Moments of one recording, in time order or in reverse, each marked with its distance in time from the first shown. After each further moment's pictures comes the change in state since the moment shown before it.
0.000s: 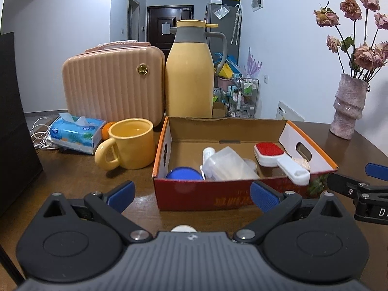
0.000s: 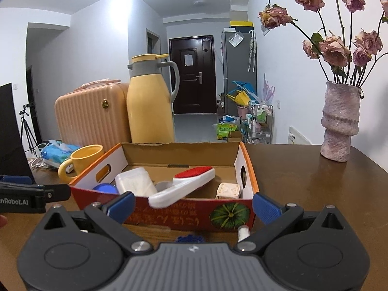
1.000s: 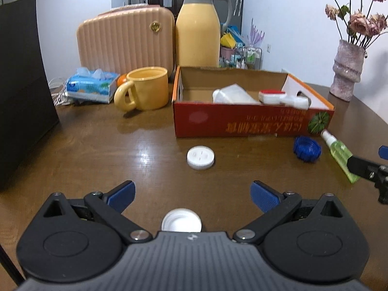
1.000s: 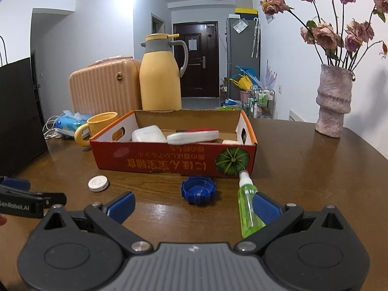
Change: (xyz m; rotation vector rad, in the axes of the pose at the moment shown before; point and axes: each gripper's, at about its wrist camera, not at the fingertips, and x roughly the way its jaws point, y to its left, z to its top) left arm -0.039 0.019 -0.068 0.013 0.156 0.016; right arm -0.058 0.014 -0.055 -0.022 0.086 0.001
